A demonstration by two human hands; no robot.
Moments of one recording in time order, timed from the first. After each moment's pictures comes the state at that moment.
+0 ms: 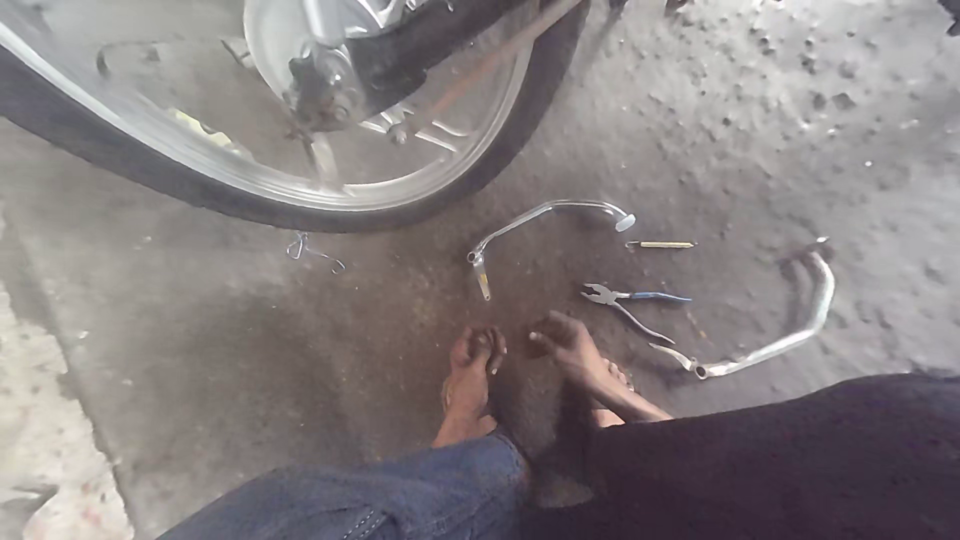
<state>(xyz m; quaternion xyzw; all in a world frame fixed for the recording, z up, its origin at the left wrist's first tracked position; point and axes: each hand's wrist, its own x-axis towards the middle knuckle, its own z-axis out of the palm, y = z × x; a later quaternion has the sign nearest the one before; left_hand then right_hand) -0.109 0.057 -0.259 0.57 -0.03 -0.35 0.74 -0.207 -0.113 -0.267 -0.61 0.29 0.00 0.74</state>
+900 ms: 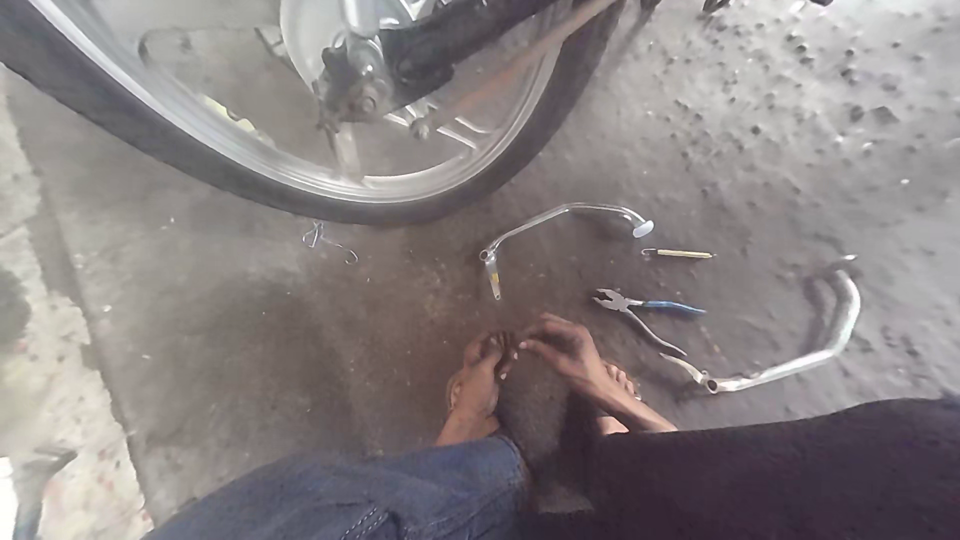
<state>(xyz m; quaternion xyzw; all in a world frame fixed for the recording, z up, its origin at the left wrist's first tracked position) -0.115 0.053 -0.247 0.57 0.05 -0.39 0.72 -0.192 -0.108 -0.256 -0.67 0.12 -0.08 0.73</state>
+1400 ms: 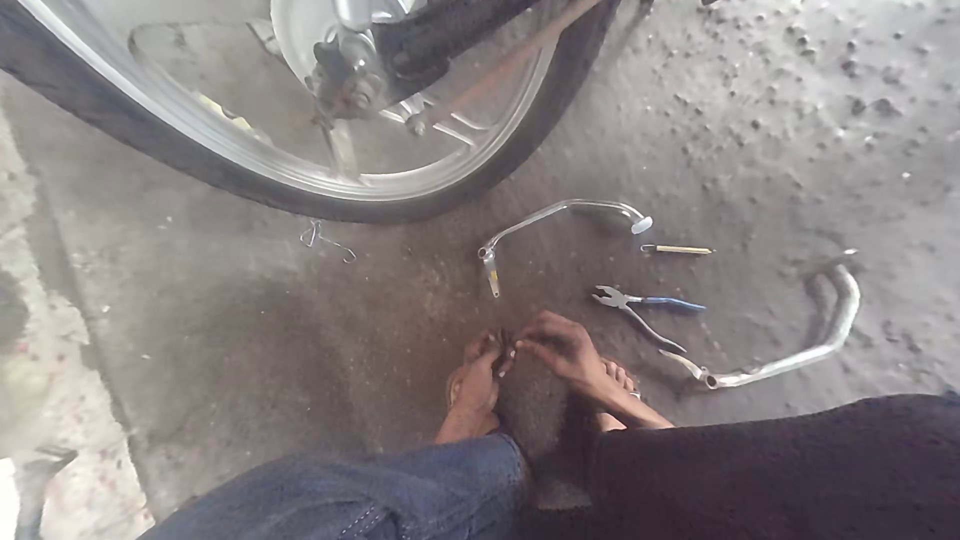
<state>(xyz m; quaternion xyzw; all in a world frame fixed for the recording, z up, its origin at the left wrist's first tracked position) -0.115 0.054 -0.248 0.54 0.06 -0.41 0.73 -0.195 -0.106 -0.264 -0.70 0.09 -0.12 0.70</state>
